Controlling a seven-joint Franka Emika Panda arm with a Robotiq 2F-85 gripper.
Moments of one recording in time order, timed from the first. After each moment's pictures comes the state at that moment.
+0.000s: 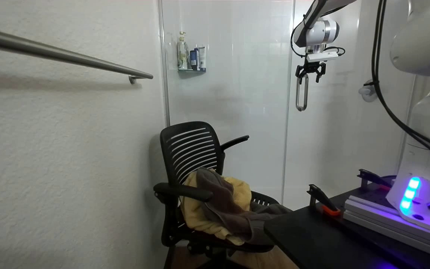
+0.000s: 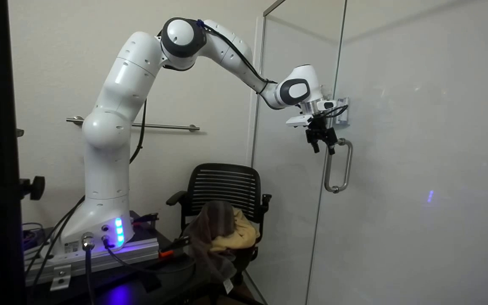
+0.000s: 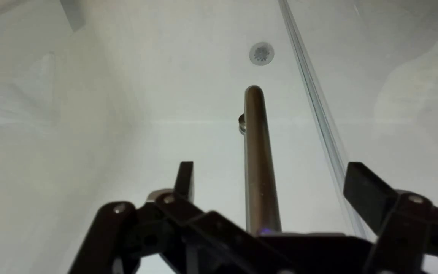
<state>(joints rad) -0.29 0.38 -0.24 -1.66 0.02 2.43 -0.08</state>
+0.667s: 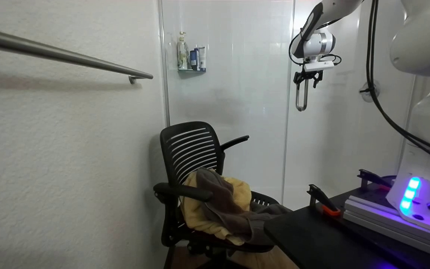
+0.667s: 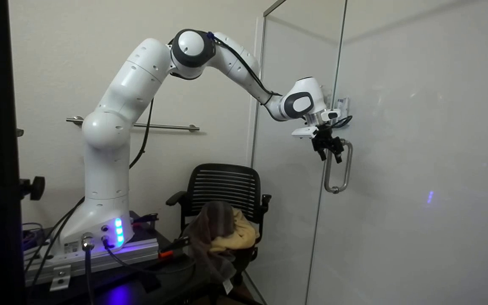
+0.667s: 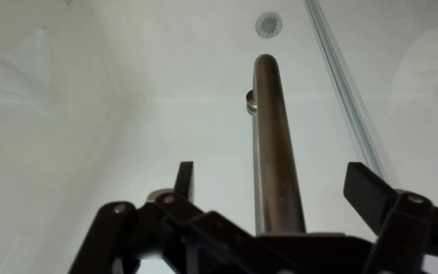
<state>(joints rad) -0.30 0.49 -0.24 -1.60 0.04 2.56 -0.07</state>
